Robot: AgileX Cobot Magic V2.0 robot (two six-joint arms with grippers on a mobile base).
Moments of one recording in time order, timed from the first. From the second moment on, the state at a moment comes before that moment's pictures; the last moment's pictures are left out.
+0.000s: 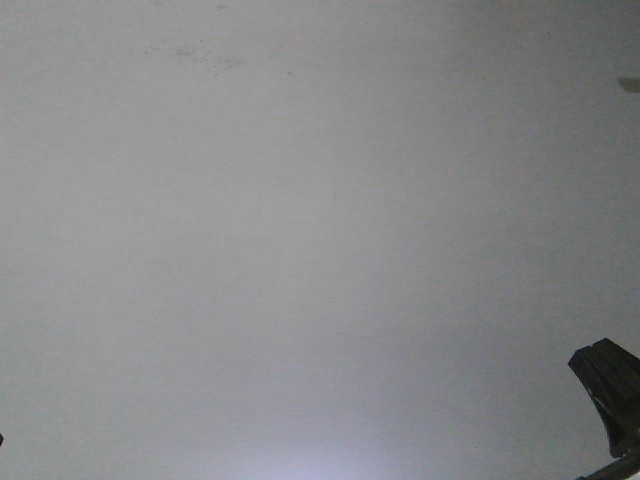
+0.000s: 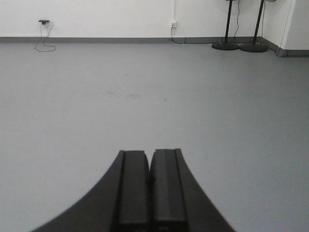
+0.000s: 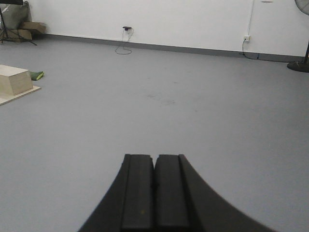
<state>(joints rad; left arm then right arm) -0.02 -0.01 0.03 -0.01 0.21 0.00 0.35 -0.01 0.03 0.12 0.19 -0.08</state>
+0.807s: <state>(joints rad) -0.02 -0.01 0.03 -0.01 0.21 0.00 0.35 -0.01 0.03 0.12 0.19 -0.08</state>
